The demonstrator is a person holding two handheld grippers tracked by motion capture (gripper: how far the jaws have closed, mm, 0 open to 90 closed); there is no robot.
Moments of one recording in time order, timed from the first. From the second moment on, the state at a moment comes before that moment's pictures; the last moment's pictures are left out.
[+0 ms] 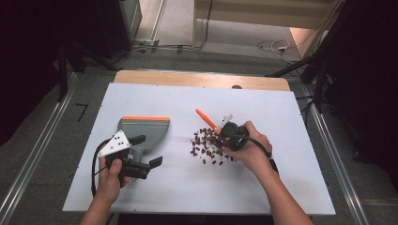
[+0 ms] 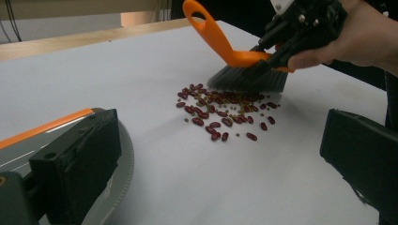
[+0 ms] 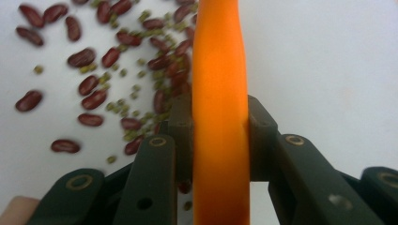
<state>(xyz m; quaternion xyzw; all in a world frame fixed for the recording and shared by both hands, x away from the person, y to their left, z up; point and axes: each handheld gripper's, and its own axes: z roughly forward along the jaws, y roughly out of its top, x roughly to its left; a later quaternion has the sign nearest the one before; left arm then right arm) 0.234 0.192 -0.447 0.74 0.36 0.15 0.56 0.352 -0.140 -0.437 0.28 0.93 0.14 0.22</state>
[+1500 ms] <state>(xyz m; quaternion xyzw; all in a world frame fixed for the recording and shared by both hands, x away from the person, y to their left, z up) 0.235 0.192 -0.449 0.73 0.36 0.14 0.56 0.343 -0.101 -0.456 -0.01 0.96 0.15 0.23</state>
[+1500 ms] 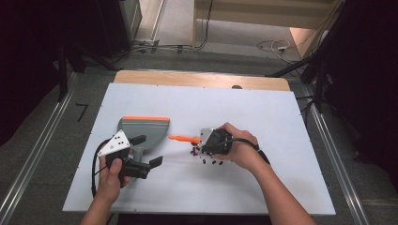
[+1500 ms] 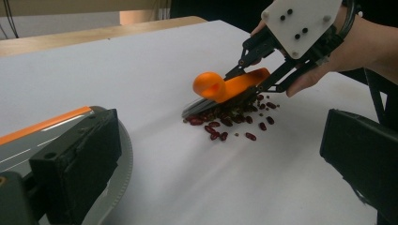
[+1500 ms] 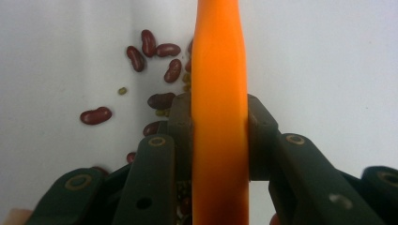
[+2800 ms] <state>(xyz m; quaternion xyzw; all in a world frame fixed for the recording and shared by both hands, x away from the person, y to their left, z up) 0.234 0.197 -0.449 0.73 0.36 0.15 0.56 0.376 -0.079 -0.456 0.43 0.87 0.24 -0.04</state>
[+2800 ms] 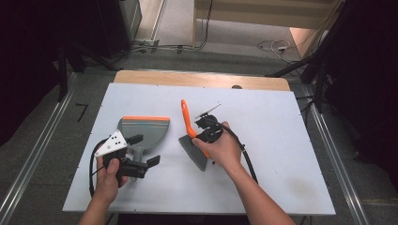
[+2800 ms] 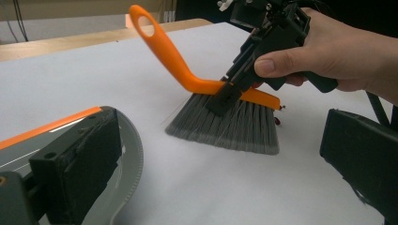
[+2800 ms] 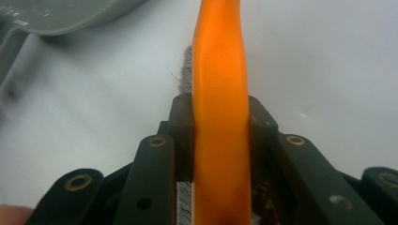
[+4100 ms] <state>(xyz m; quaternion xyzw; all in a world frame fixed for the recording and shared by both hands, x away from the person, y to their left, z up) 0.234 0.190 -0.453 0.74 0.36 0.15 0.55 0.376 -0.196 -0.461 0.53 0.81 0.26 -0.05</state>
